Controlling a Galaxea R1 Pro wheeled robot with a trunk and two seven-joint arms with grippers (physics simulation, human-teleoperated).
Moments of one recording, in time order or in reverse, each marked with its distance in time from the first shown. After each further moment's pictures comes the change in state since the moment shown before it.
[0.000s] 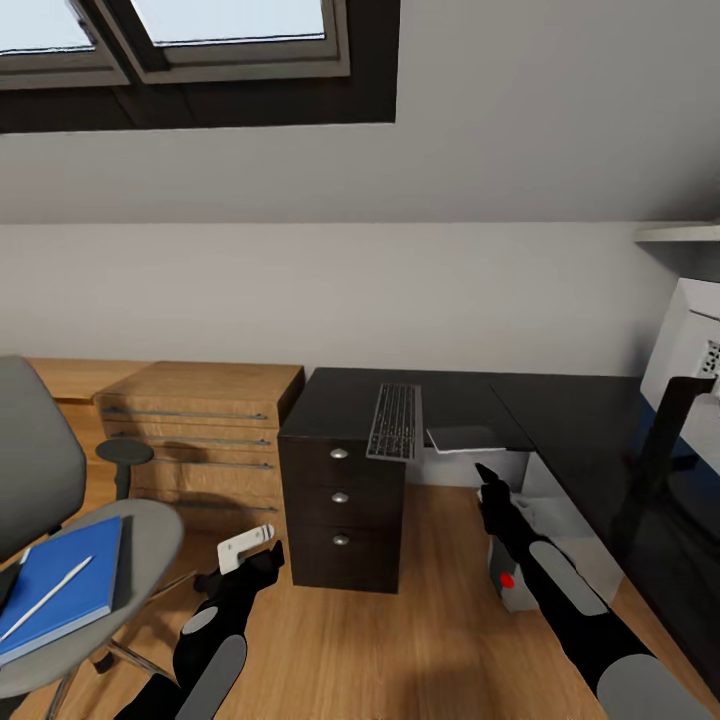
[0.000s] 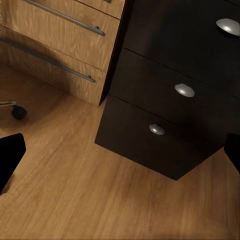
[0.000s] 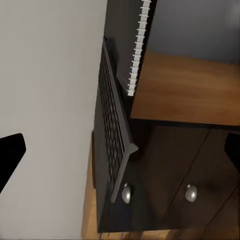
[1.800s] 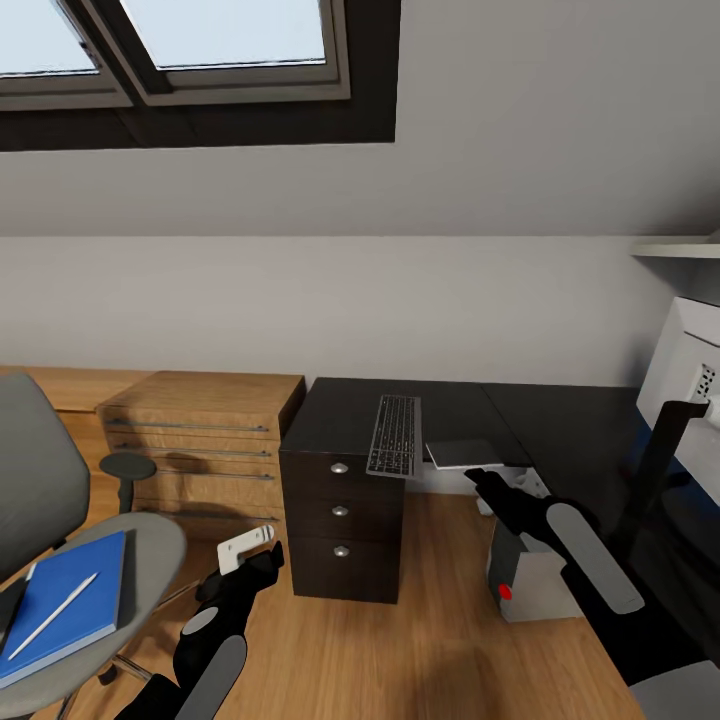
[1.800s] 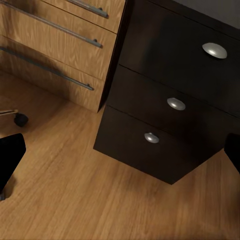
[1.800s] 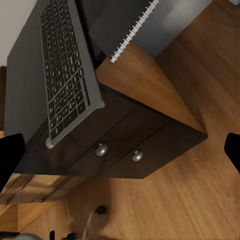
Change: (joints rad) left arm 0.000 0.000 0.000 0.004 0.000 0.000 0.000; right arm 0.031 -0.078 0.001 -0.488 0.265 0.380 -0.746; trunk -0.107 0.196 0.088
